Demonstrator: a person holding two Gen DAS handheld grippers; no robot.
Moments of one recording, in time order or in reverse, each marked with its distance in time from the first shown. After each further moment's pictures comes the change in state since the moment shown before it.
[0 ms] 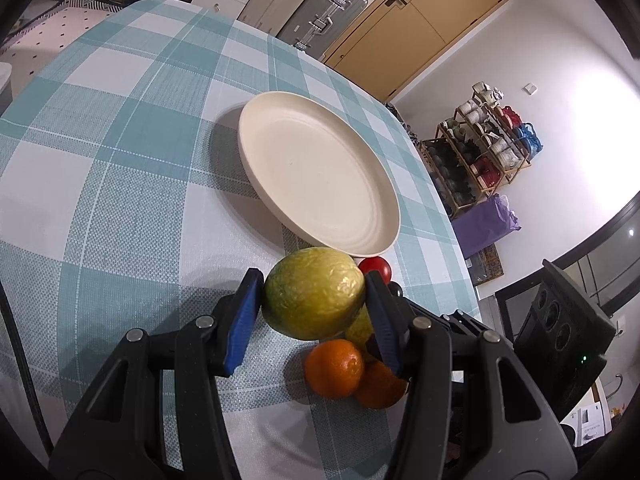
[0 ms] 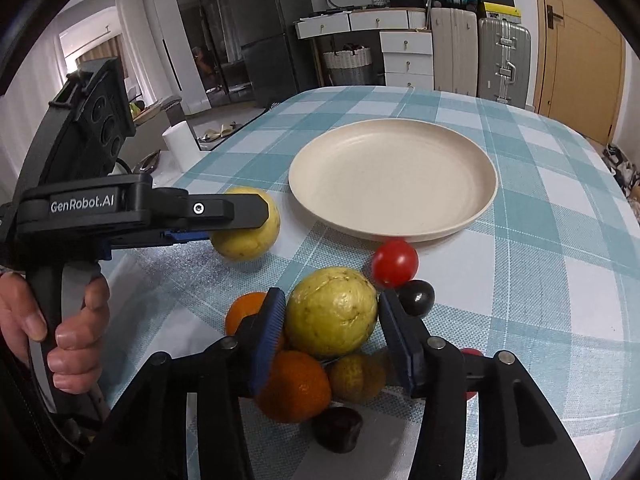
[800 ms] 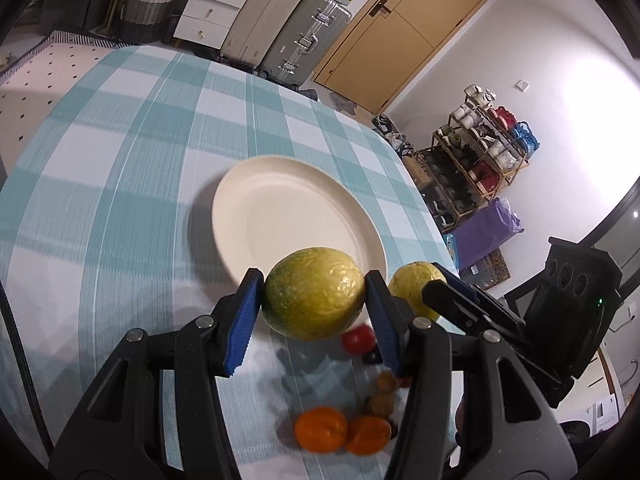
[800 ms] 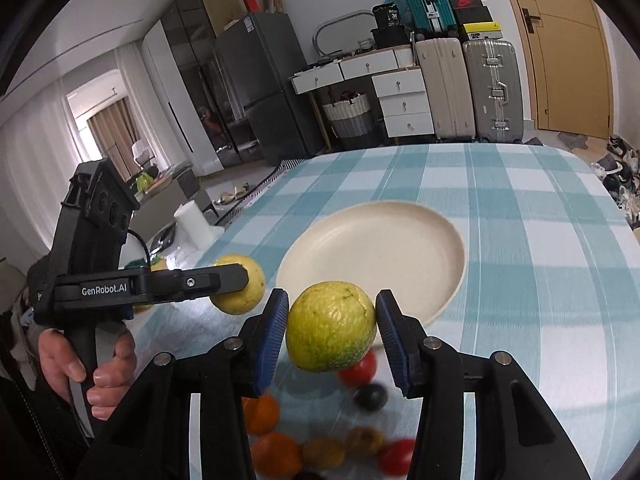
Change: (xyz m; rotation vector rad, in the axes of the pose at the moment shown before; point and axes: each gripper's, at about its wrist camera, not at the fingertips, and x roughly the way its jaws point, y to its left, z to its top) left arm -0.005 -0.027 0.061 0.078 -0.054 0.016; right arm -0.032 -0.051 0.055 0.115 -0.194 0.102
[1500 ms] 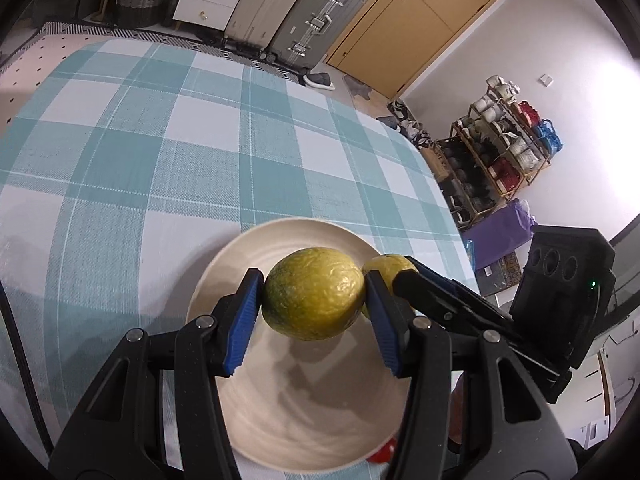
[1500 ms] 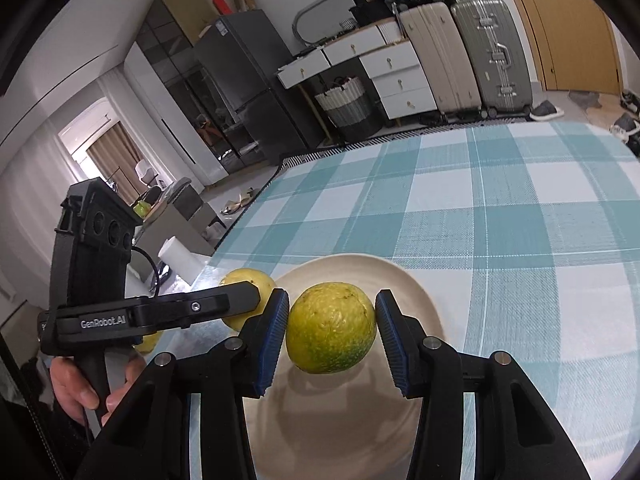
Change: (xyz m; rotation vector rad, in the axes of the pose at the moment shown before) left arm 0.112 0.013 0.094 -0.031 0.088 0.046; right arm 0.096 -0.085 0.075 0.131 0.072 0.091
